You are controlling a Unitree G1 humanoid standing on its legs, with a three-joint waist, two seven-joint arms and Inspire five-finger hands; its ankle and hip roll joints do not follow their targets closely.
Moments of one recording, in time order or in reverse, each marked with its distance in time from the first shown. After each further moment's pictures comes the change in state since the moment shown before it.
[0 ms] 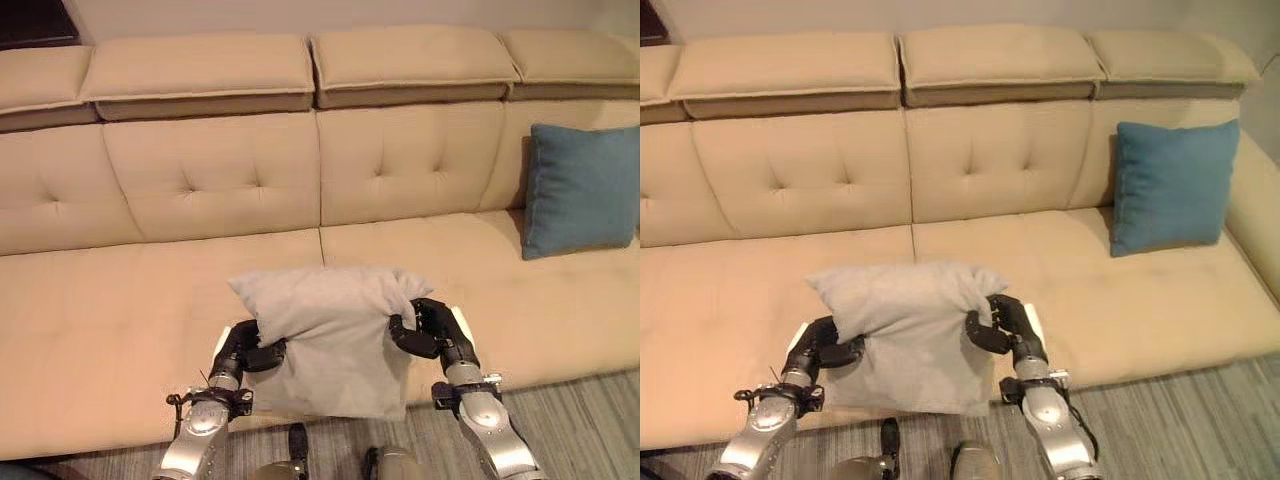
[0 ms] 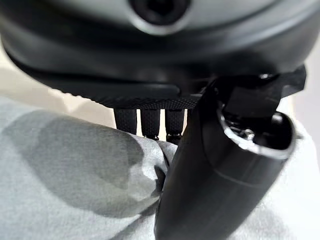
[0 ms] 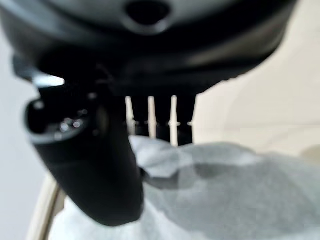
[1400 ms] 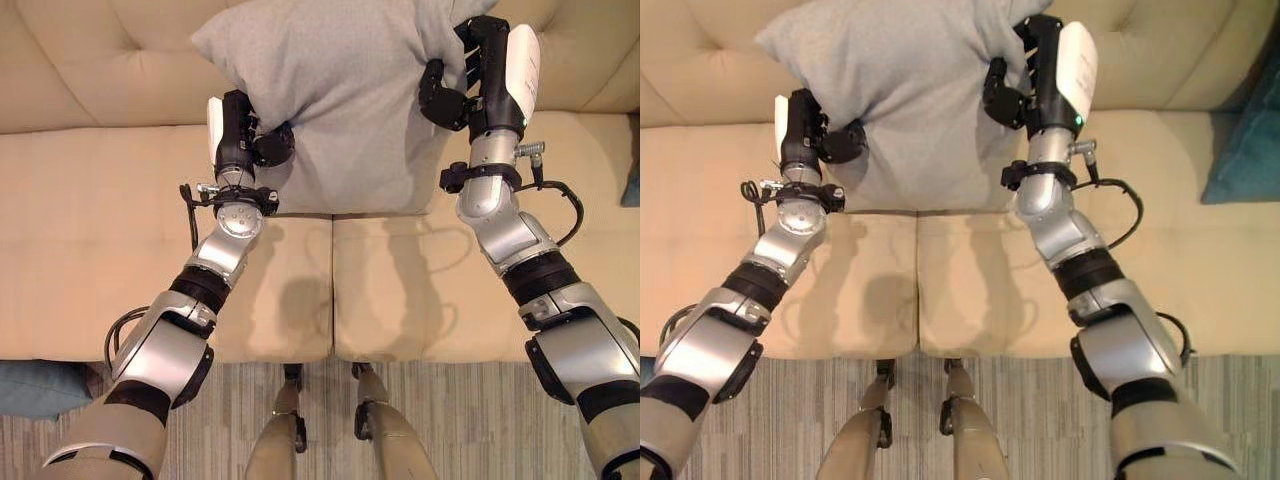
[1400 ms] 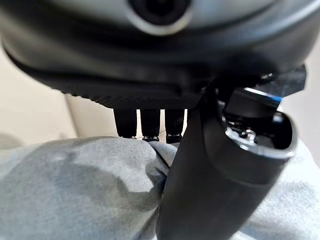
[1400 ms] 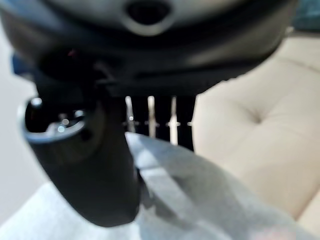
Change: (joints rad) left arm -1.110 0.026 -0.197 0.527 -0.003 -0.082 0.364; right arm -1.158 -0.244 0.305 0.551 -0.143 -0.002 -0.478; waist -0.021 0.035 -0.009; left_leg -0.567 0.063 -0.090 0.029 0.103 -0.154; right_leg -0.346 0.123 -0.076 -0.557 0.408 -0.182
